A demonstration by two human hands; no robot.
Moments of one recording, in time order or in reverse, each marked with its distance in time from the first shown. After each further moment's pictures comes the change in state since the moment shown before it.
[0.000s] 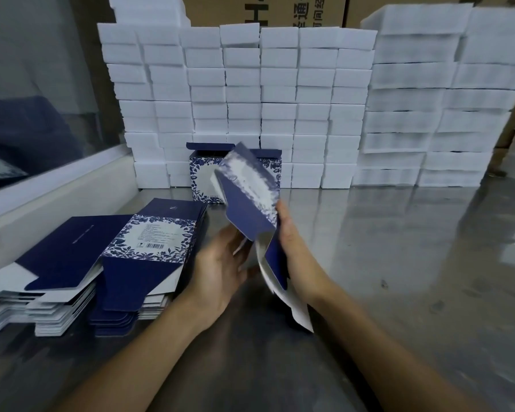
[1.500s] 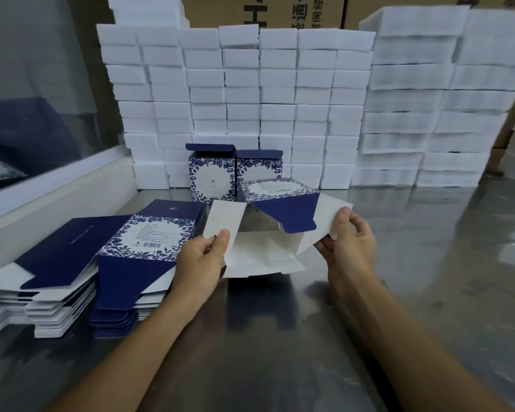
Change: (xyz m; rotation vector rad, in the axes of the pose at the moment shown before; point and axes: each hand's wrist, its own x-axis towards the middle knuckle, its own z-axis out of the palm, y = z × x) left_hand 0.012 -0.001 -0.034 0.853 0.415 0.164; right_hand 0.009 0.000 -0.049 0.503 0.754 0.202
